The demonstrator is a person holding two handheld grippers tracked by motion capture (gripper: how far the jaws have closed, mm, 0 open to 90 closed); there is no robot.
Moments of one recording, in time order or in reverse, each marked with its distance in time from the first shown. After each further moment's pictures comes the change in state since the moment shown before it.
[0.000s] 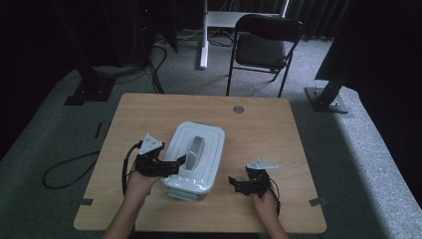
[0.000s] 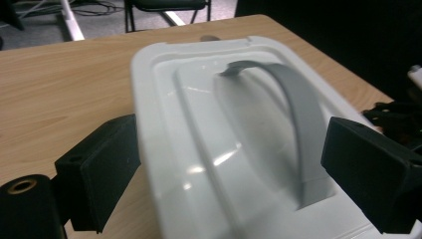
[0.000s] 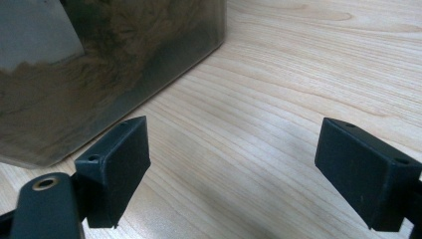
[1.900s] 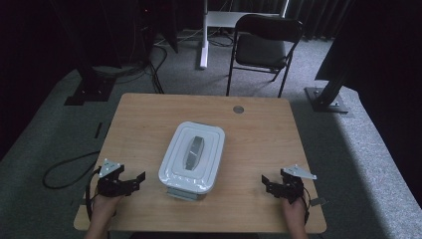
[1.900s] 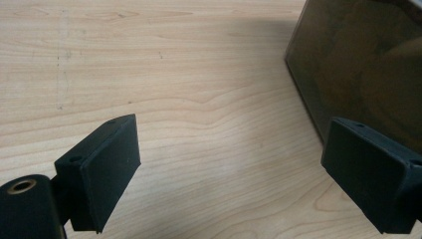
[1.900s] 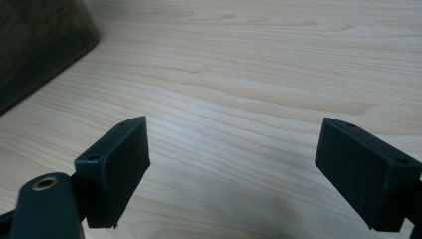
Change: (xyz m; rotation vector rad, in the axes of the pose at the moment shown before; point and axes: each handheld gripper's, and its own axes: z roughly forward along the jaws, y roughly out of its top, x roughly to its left) left arm 0.088 -0.113 -0.033 0.042 0.174 -0.156; right arm -0.064 -0.040 -0.062 -0.092 -0.222 0.127
